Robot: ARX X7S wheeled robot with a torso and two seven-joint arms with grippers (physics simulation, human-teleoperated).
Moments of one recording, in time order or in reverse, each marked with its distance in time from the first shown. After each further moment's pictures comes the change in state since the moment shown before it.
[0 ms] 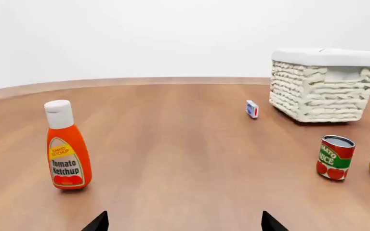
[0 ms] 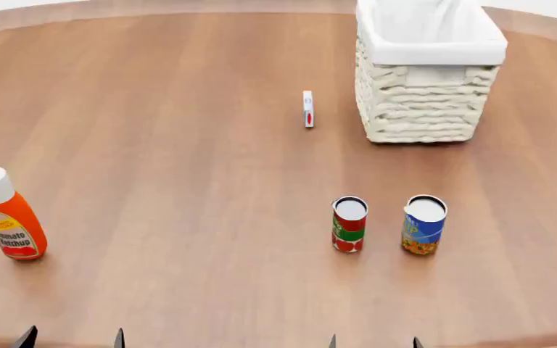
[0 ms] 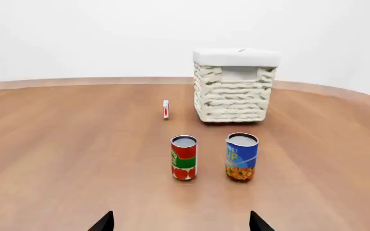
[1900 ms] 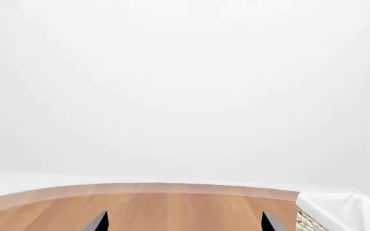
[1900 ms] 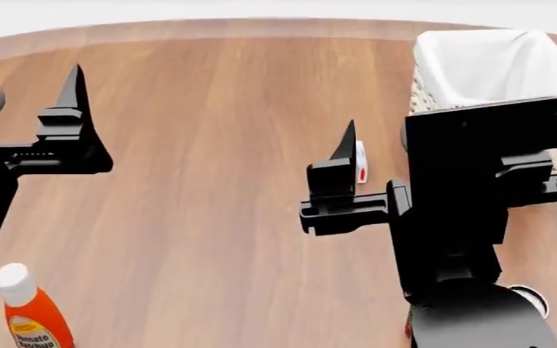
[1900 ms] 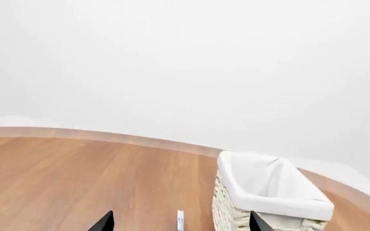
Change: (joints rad) left arm -0.703 -0.099 0.025 0.559 -0.331 -0.989 -0.221; right arm 0.720 0.217 -0.066 -0.665 0.266 1.276 0.135
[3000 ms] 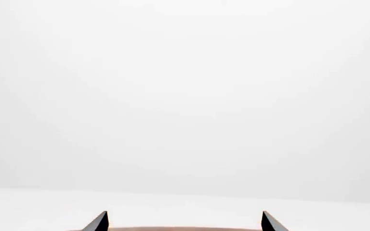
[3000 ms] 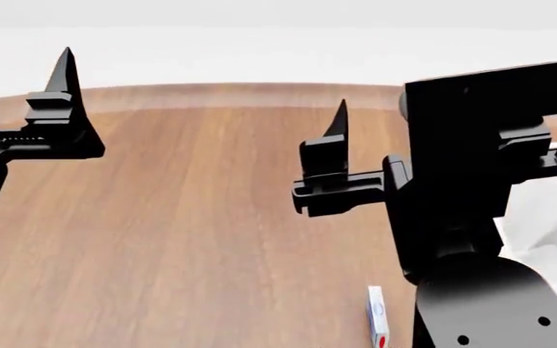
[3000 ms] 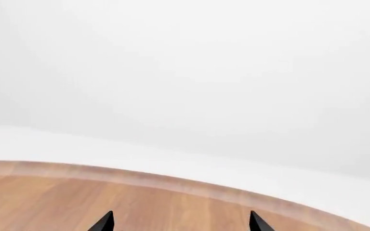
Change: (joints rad) left arm -0.046 -0.034 0.001 -0.003 -0.066 -0.017 -0.046; right arm 0.096 -0.009 0.021 0.004 0.061 0.092 0.001
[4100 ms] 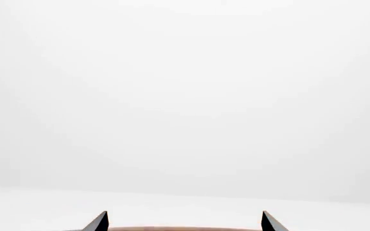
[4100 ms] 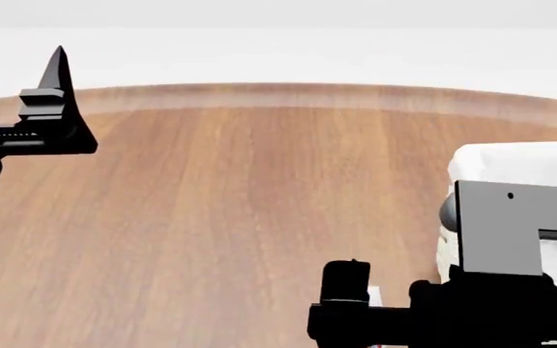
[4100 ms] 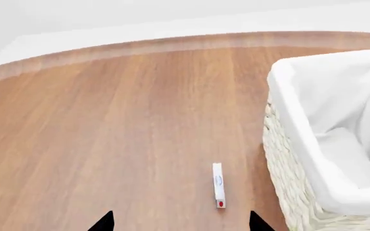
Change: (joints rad) left arm -0.001 -0.038 0.004 -0.055 -0.031 0.057 -0.013; right arm -0.077 0.379 -0.005 0.210 1.779 -0.160 1.328
